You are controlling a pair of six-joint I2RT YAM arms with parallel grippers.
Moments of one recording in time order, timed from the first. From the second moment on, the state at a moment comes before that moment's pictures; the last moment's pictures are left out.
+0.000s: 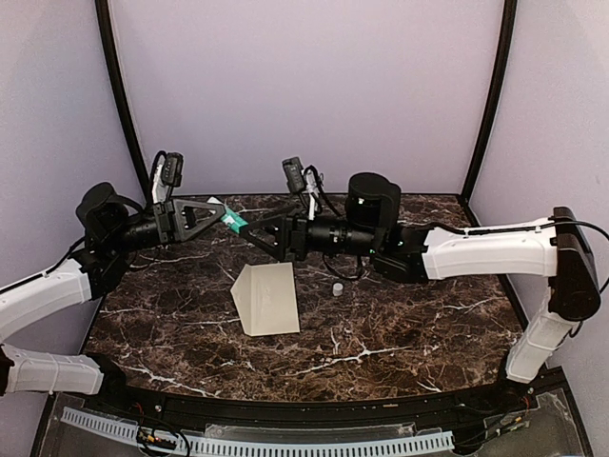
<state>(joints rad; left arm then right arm) -0.45 1.02 0.68 0.53 0.87 -0.84 1.05 1.67 1.23 0.46 -0.41 0.46</state>
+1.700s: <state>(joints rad) -0.53 1.02 0.62 0.83 0.63 -0.92 1.11 1.84 1.36 0.82 -0.27 0.71</state>
